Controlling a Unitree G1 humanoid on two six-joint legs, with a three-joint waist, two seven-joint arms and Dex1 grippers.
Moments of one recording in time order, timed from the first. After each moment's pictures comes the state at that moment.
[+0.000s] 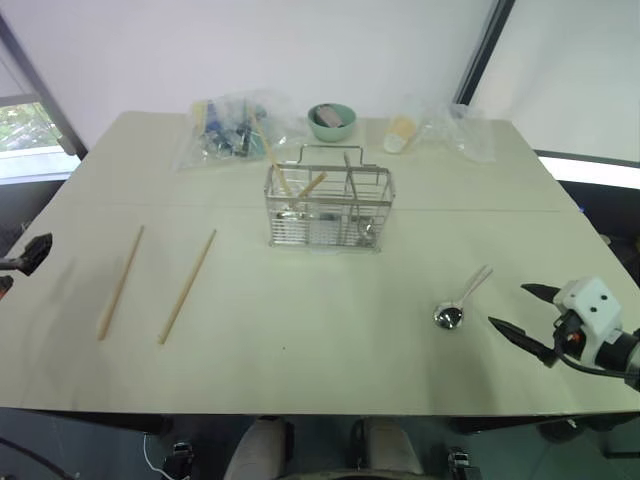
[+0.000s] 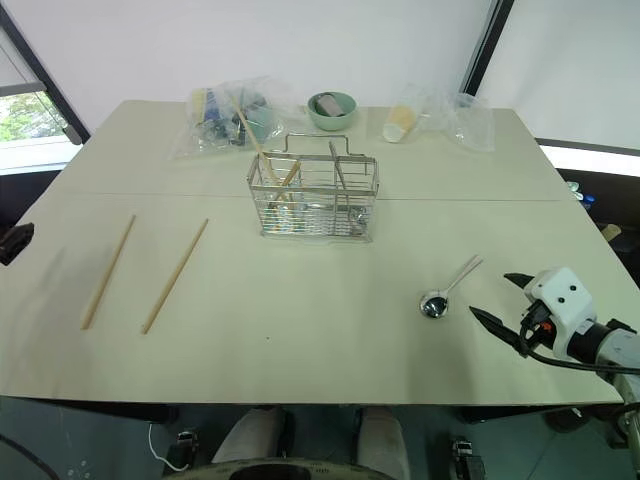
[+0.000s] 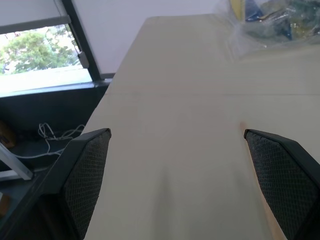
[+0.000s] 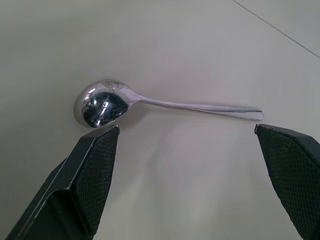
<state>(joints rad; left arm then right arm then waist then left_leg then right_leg) -0.08 0.86 0.72 0.14 -0.41 0.52 -0.55 0.31 -0.81 -0.47 -0.21 0.32 0.24 0.91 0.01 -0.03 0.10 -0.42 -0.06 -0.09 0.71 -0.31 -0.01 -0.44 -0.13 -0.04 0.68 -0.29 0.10</state>
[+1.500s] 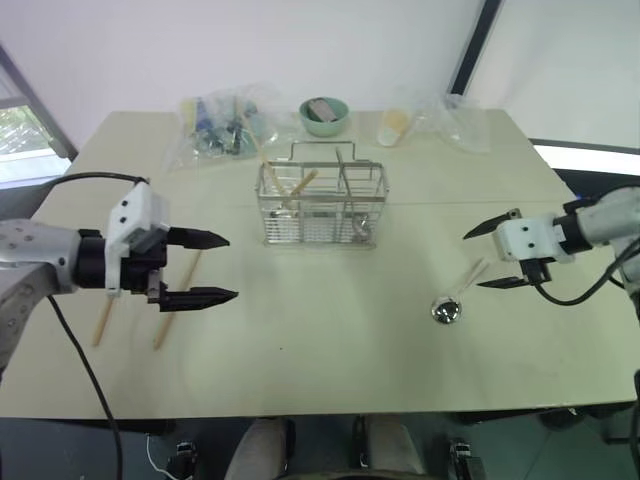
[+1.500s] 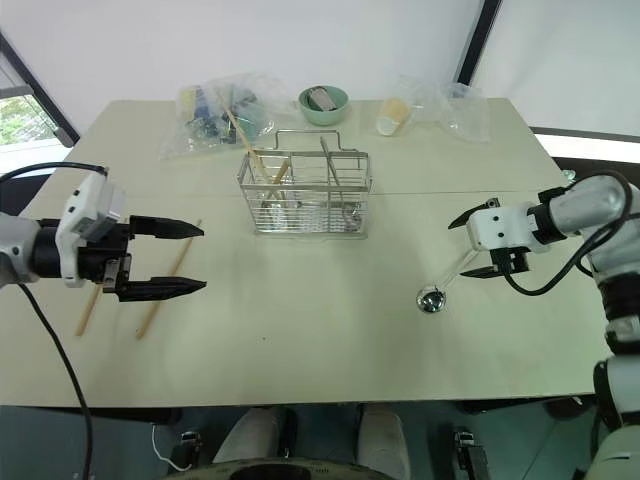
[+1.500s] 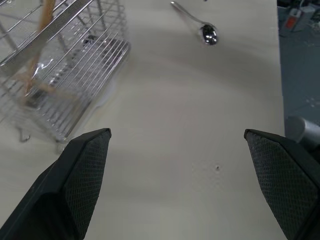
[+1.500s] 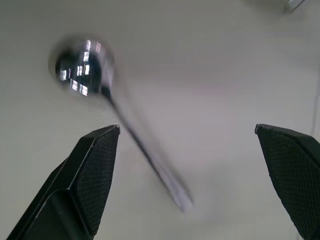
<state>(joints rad) -0.28 1.07 0.21 -0.40 -0.73 0.72 -1.18 -0.79 -1.03 0.25 0.68 -0.13 -0.56 1.49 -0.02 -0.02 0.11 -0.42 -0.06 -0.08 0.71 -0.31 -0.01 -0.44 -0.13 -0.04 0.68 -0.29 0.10</state>
